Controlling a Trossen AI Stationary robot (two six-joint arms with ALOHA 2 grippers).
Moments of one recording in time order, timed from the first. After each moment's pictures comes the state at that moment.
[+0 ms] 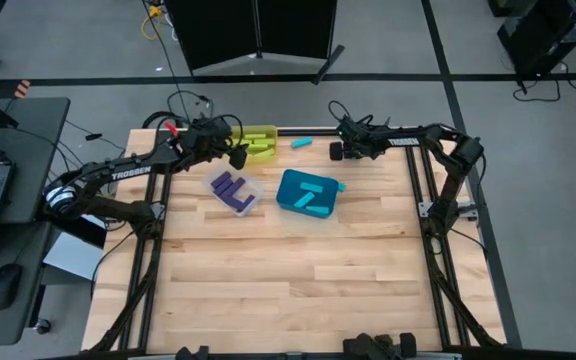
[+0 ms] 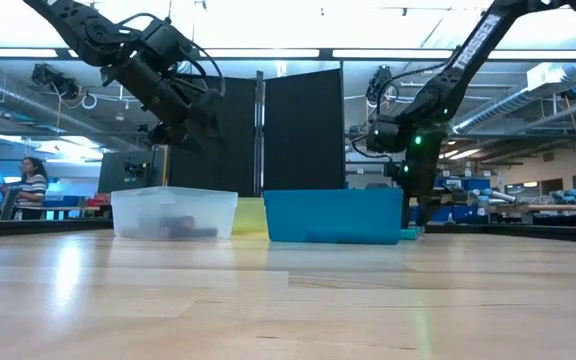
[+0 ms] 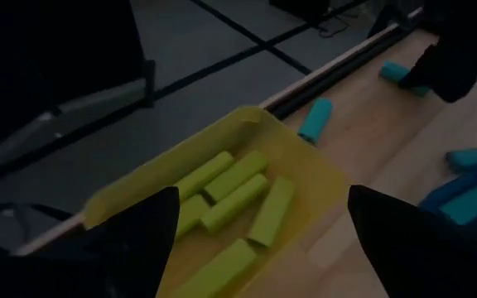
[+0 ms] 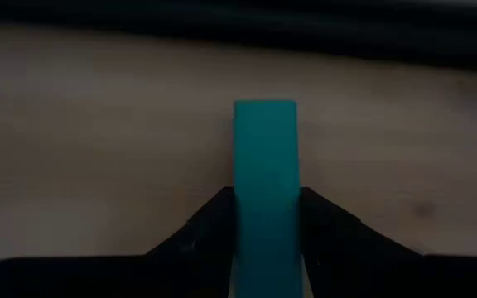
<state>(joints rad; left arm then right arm) 0.64 1.23 0.71 0.00 -0.15 -0.17 -0.74 1.82 0.98 -0.37 0.31 0.70</state>
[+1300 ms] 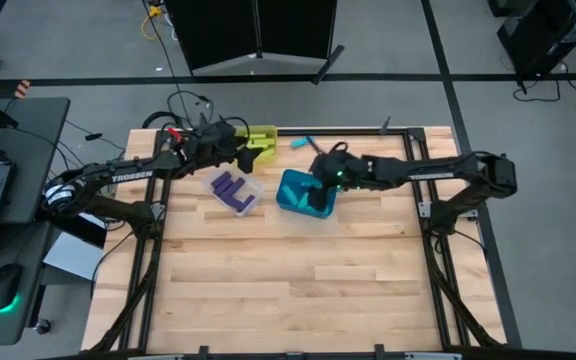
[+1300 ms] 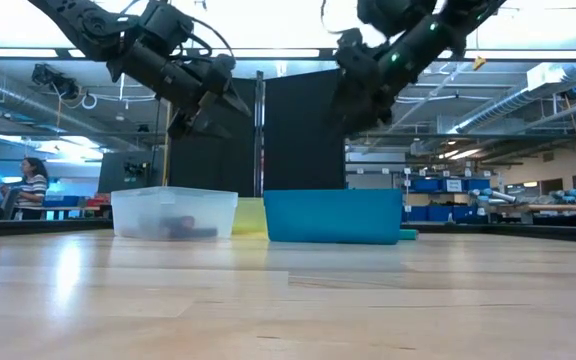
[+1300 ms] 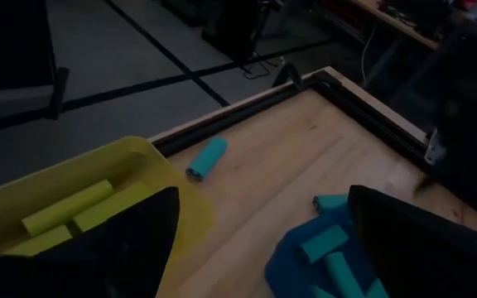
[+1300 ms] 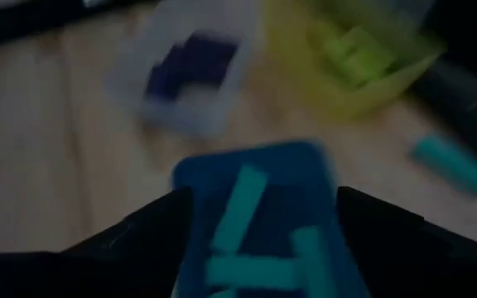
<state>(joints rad) 0.53 1.23 0.71 0.16 -0.04 -0.40 -0.20 1.49 0.98 -0.17 0.13 0.21</state>
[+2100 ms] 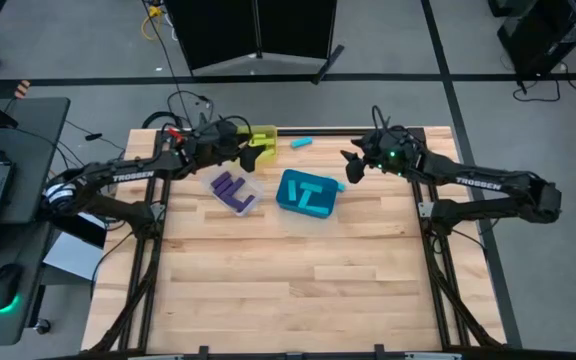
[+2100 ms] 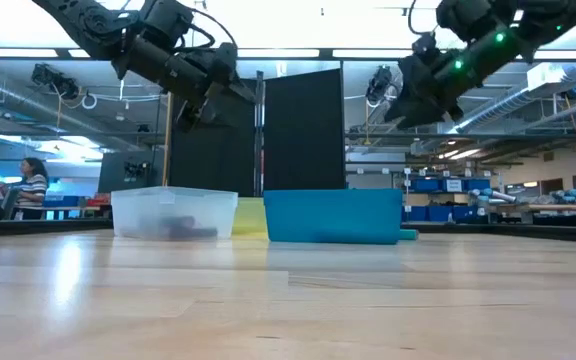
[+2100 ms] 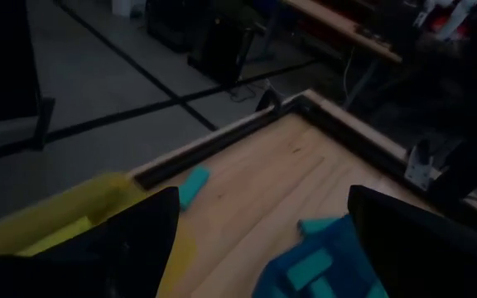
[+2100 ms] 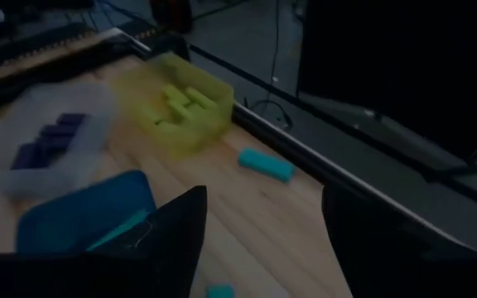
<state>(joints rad) 0.51 1.24 0.72 0.25 -0.05 -0.37 -0.46 1.03 0.65 -0.08 0.22 0.19</state>
